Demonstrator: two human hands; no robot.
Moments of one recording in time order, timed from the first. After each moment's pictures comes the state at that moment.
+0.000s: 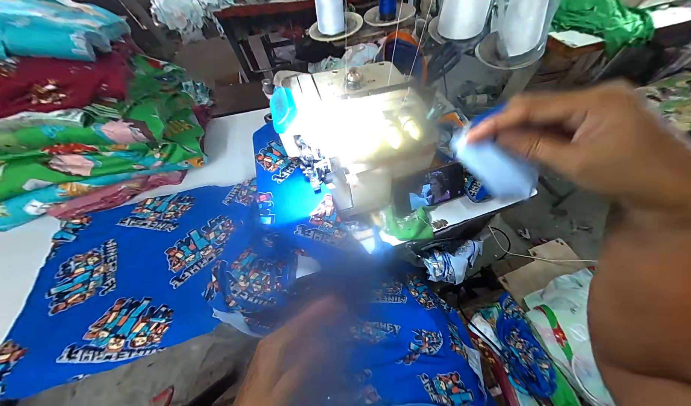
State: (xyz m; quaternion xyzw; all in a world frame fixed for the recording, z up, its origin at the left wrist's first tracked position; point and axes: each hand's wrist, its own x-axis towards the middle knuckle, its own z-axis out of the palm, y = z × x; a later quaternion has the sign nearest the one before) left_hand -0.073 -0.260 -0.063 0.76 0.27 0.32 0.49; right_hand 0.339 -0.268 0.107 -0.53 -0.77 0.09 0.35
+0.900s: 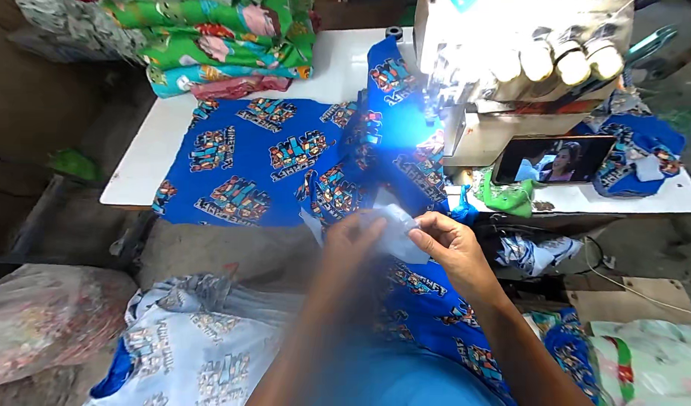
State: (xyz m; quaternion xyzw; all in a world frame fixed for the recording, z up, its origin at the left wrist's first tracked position) left_hand -0.056 -0.255 -0.055 0.48 0.46 0.46 0.59; right_hand 0.133 -0.276 -0.077 -0.42 -0.49 0.53 0.55
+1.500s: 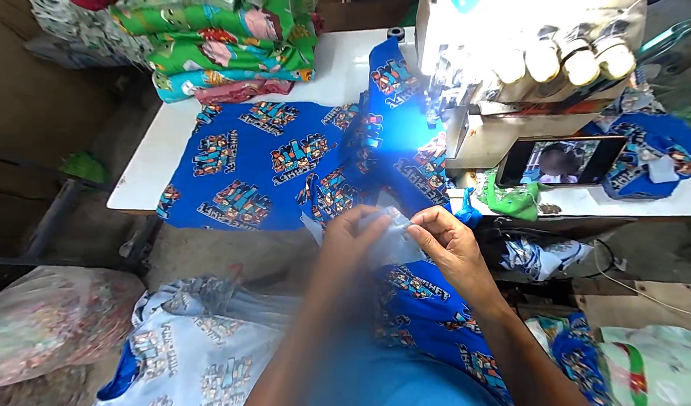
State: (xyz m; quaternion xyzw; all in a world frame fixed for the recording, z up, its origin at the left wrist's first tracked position) left_hand -0.056 -0.237 -0.050 0.57 0.48 0.43 0.52; right_hand 0.130 -0.269 -0.076 -0.45 -0.56 0.45 0.53
